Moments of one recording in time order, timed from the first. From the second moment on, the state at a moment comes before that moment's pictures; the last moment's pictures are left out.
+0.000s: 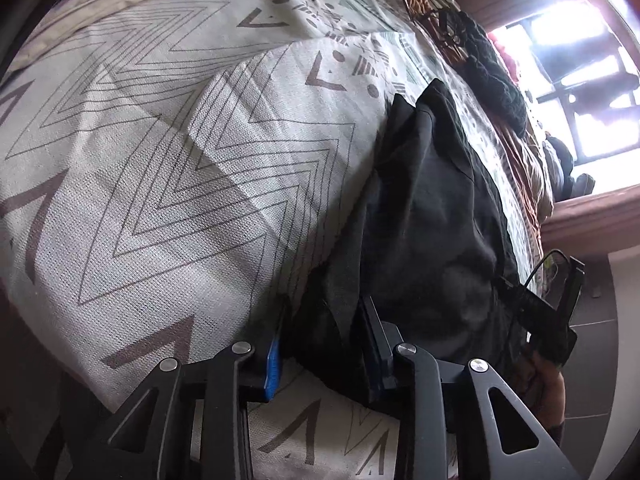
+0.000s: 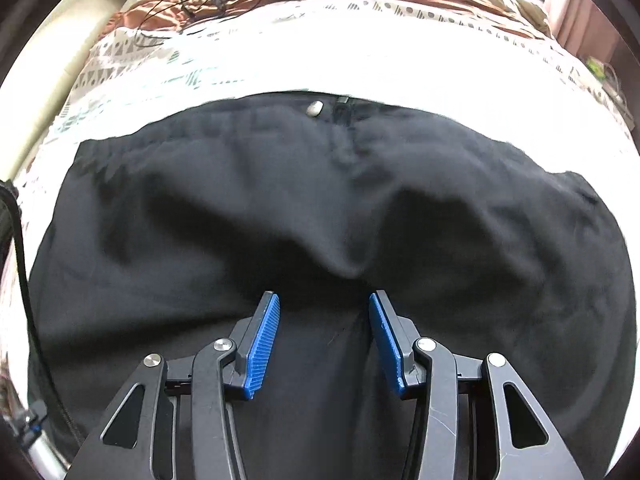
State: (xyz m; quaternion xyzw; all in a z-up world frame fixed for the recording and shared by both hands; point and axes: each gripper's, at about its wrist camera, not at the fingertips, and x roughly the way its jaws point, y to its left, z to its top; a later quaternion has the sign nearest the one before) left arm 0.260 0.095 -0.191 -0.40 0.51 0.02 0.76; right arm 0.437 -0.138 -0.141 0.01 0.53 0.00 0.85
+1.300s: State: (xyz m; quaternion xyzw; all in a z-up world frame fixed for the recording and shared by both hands) left arm 0.259 0.095 -0.197 -0.46 0.48 -0.06 0.74; right arm 0.339 -0.167 -0.099 0.12 0.49 0.09 0.86
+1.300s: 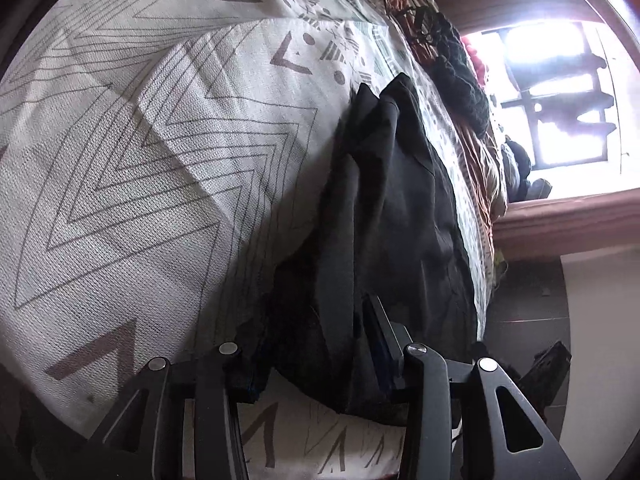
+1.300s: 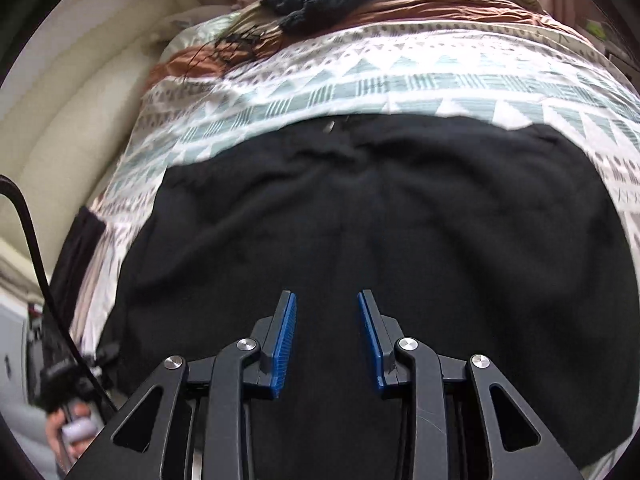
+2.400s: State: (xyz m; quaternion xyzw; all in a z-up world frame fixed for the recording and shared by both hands) left arm 0.275 0.038 -0.080 -0.40 0.40 -0.15 0.81; right arm 0.258 -0.131 -0.161 0.09 0.50 0.05 0.86
